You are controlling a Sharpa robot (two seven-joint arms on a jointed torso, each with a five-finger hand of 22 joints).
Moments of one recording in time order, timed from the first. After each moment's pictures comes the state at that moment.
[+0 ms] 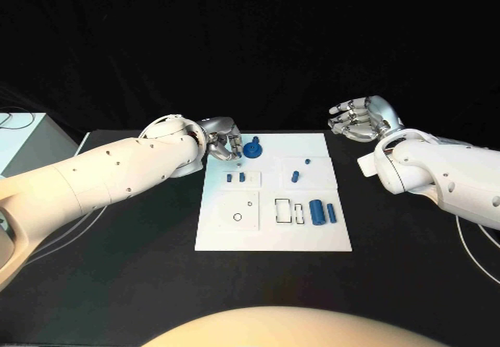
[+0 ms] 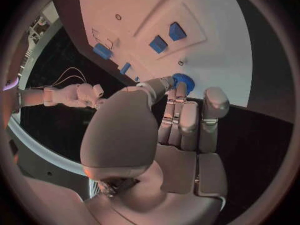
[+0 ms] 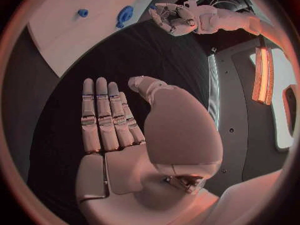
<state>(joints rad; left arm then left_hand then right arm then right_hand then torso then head) 1.19 -0.58 0.06 1.12 -1.40 -0.07 -0.03 1.44 -0.20 0.59 0.07 0.19 0.97 0.14 0.37 0.28 1.06 0.08 0.41 0.11 1.31 0.01 1.42 1.00 0.12 1.28 0.11 1.05 1.31 1.28 -0.77 -0.15 1.28 -0.59 -0.61 0.24 1.33 -0.24 0.52 0.13 0.46 0.87 0.22 0.17 0.33 1.14 0.15 0.12 0.07 1.12 0.11 0.10 0.49 0.17 0.99 0.21 0.07 0.44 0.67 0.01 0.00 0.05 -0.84</state>
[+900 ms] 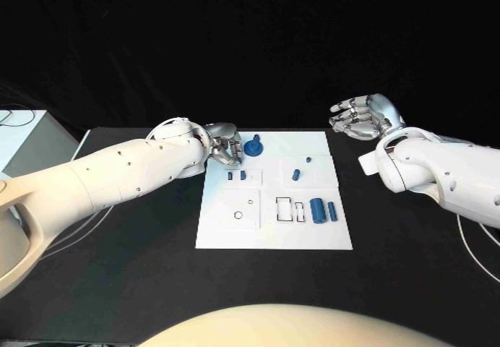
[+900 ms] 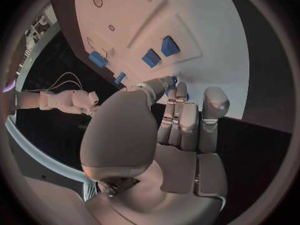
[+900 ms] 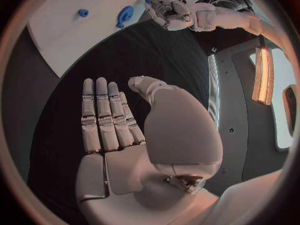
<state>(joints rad) 1.18 -0.54 0.03 1.06 -1.41 -0.03 -0.05 1.43 -0.20 0.59 0.07 0.19 0.97 0.14 0.37 0.28 1.06 0.08 0.41 0.11 1.31 0.01 1.42 1.00 0.12 1.28 0.11 1.05 1.31 1.28 -0.77 -0.15 1.28 -0.59 -0.61 0.25 1.33 -0.24 0.52 0.13 0.46 0.87 0.22 0.17 0.33 1.14 0.15 0.12 0.07 1.12 0.11 0.10 0.49 0.17 0.99 0.21 0.07 0.44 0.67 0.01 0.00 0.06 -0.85</state>
